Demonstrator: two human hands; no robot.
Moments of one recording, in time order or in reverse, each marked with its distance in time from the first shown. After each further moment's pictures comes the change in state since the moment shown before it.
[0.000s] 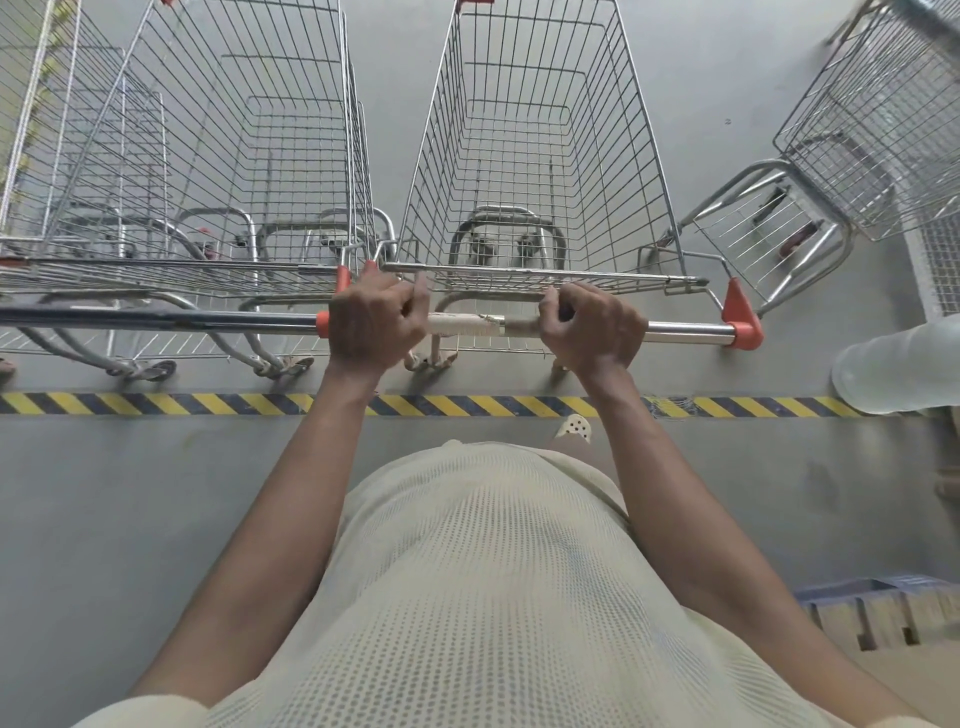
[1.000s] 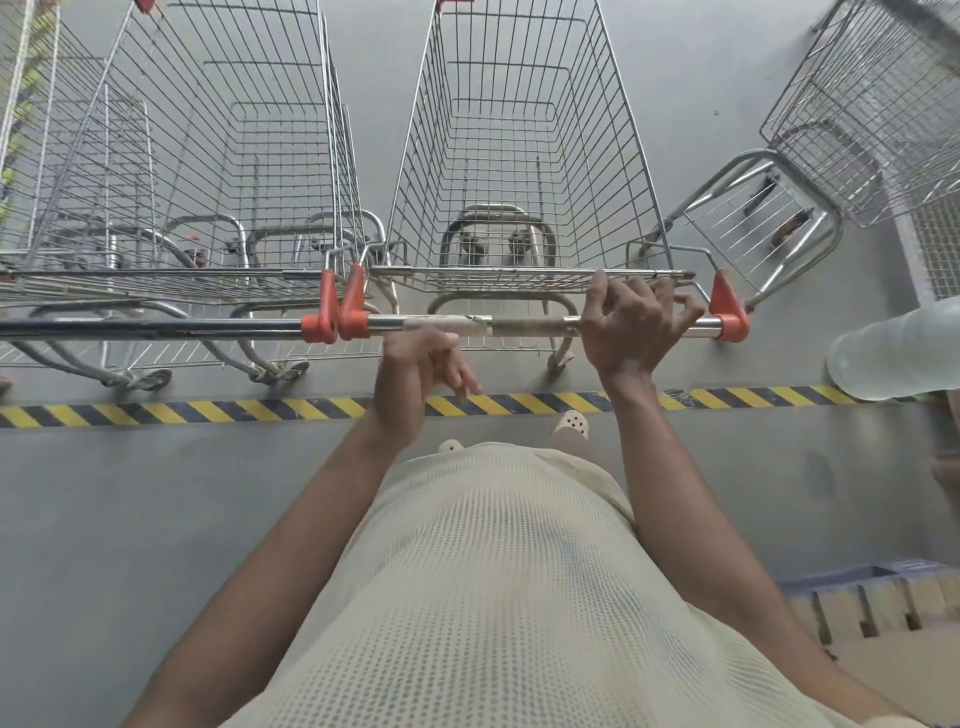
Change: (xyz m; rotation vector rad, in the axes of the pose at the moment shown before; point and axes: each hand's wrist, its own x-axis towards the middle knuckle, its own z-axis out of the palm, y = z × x) left_hand -0.031 0.078 -0.043 -1.577 -0.454 -0.755; right_hand 0.001 0.048 -0.002 -0.082 0.139 0.255
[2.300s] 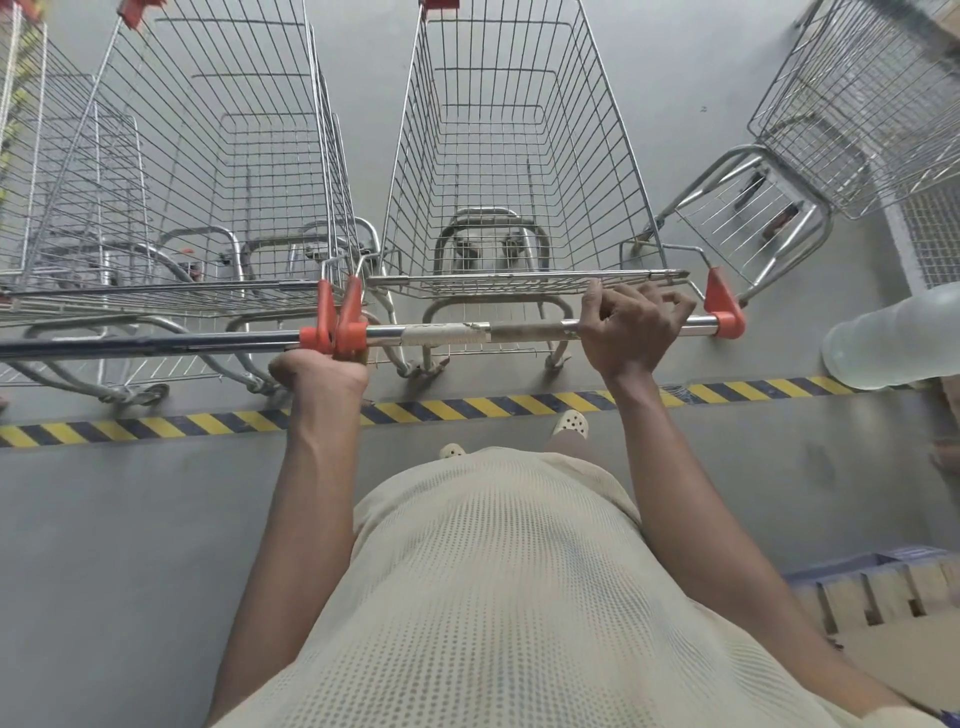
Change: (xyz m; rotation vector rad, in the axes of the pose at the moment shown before) left_hand 0.025 0.045 -0.041 -0.938 0.994 -0.162; right_hand -0.002 0.009 0.005 0.043 0.077 -0.080
